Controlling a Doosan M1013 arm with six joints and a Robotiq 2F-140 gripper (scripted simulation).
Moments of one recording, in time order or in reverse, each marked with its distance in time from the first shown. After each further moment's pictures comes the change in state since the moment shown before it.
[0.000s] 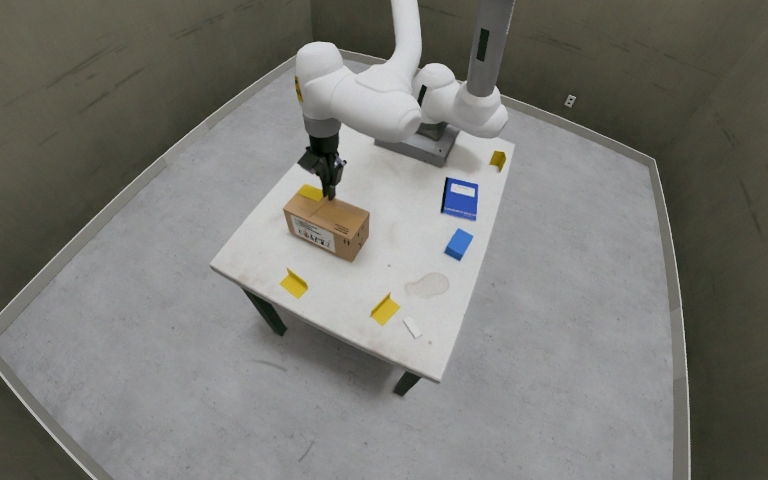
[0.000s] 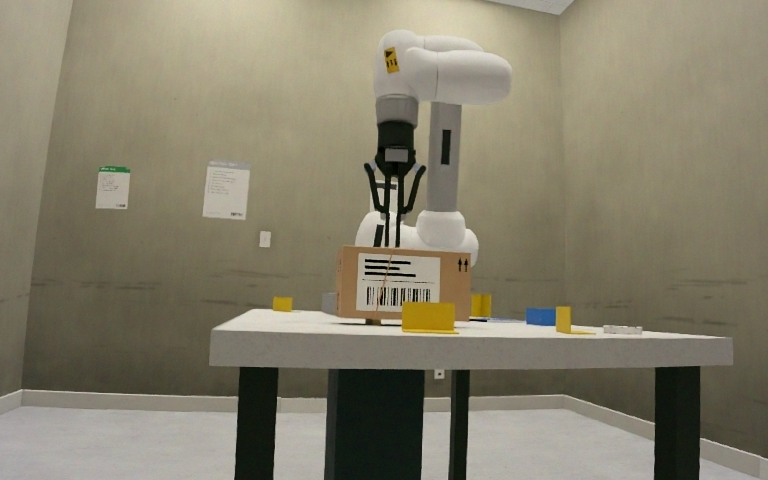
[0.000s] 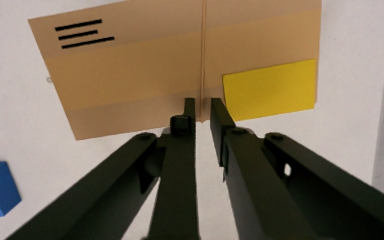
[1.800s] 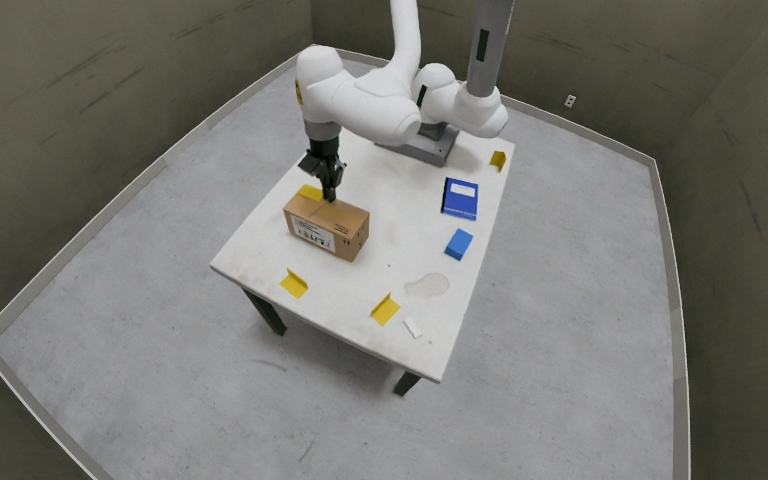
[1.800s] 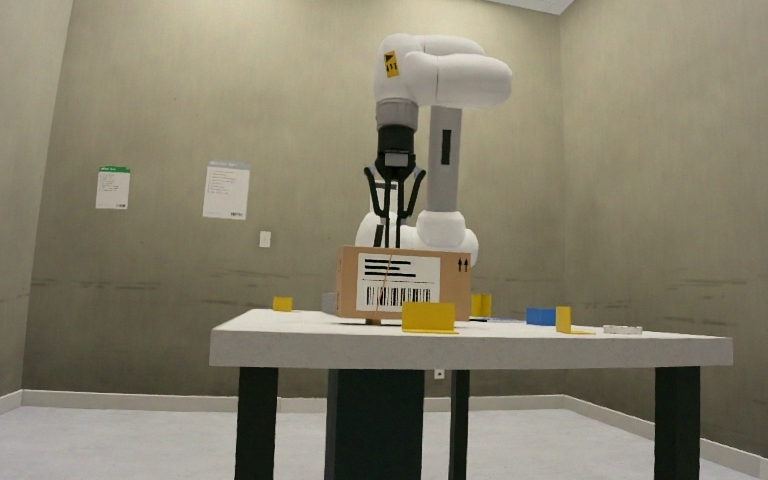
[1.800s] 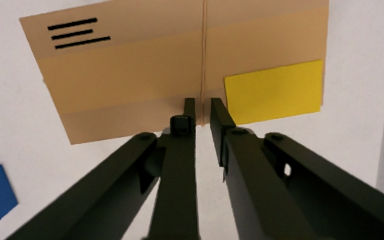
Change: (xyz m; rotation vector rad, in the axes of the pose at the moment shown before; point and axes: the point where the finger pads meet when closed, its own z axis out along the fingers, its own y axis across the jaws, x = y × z) arm 0.000 0.000 0.009 0.000 0.000 0.000
